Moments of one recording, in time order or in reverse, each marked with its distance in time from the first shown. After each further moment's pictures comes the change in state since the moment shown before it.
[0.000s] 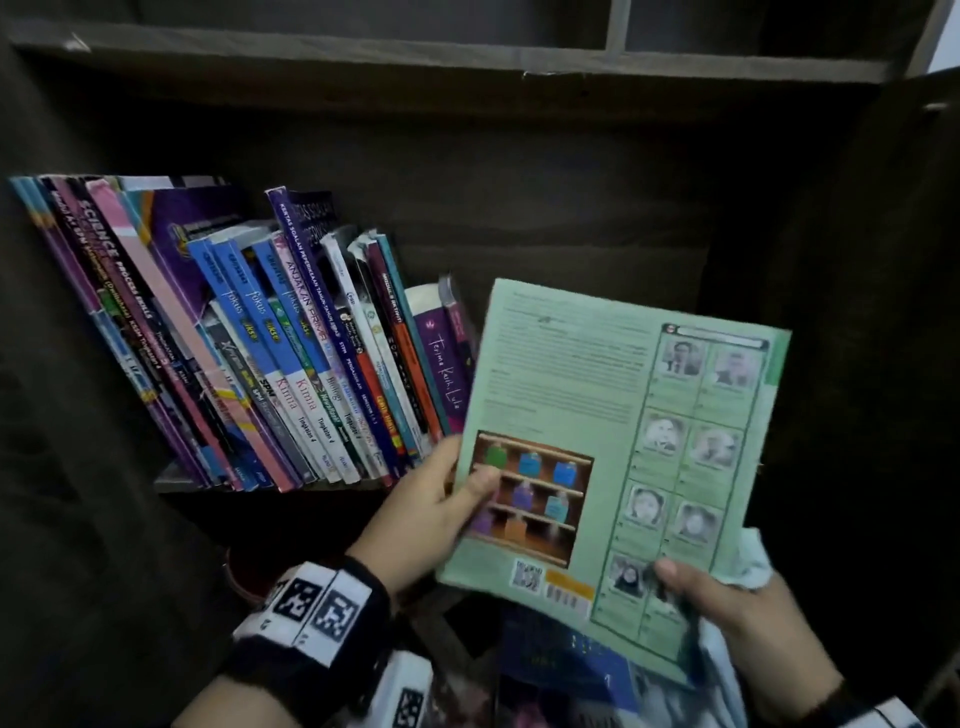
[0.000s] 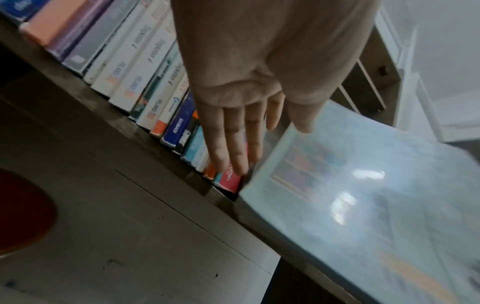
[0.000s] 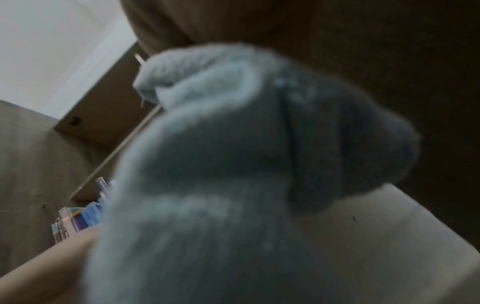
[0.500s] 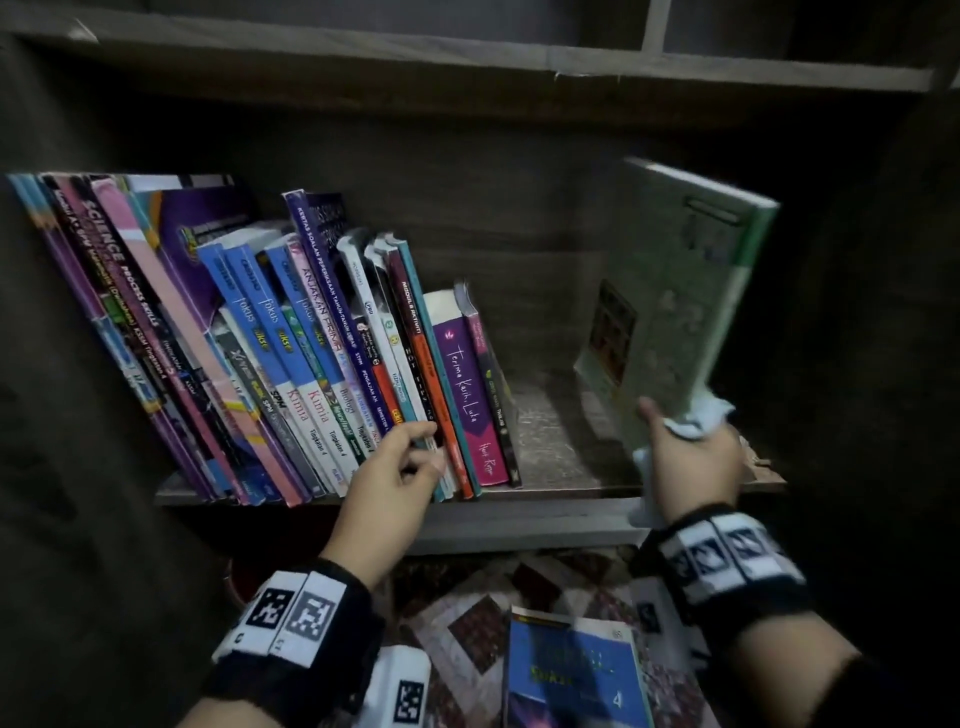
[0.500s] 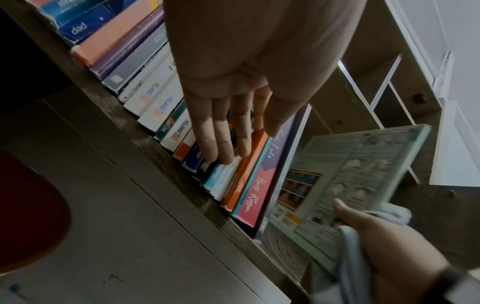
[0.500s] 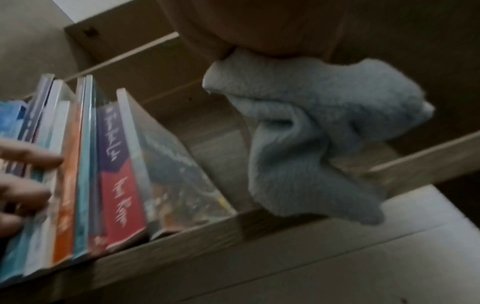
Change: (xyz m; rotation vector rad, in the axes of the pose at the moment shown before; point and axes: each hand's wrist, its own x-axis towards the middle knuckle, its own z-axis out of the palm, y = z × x) left_hand 0.018 -0.022 -0.034 0.039 0.269 -0.117; right_hand 0.109 -0.023 0.074 -0.422 0.466 -0.326
